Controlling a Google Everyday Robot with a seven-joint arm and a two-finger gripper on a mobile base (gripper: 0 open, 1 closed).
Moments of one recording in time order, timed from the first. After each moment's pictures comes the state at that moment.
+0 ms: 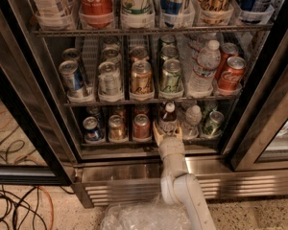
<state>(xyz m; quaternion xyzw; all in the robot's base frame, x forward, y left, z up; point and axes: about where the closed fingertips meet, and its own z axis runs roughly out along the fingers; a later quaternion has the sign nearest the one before) 0.668 -0.112 0.595 -0.02 0.66 0.05 0.75</state>
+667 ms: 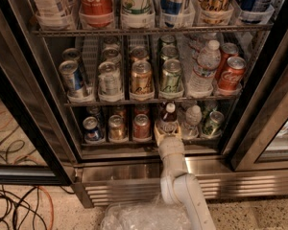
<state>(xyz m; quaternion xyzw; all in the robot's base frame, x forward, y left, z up) 0.668 -0.112 0.595 -0.02 0.66 0.05 0.75</state>
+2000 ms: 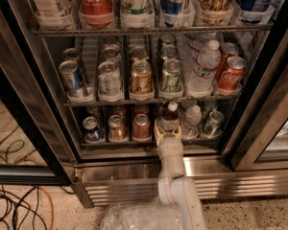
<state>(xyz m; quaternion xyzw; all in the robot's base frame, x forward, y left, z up) 0.666 -0.112 0.608 0.01 0.61 0.06 0.79</state>
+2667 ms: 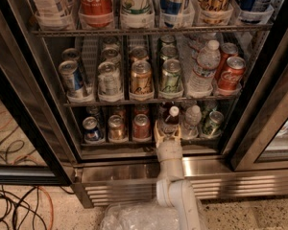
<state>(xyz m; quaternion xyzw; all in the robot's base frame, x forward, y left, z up) 0.659 -0.108 0.602 0.02 0.59 0.07 0.81</state>
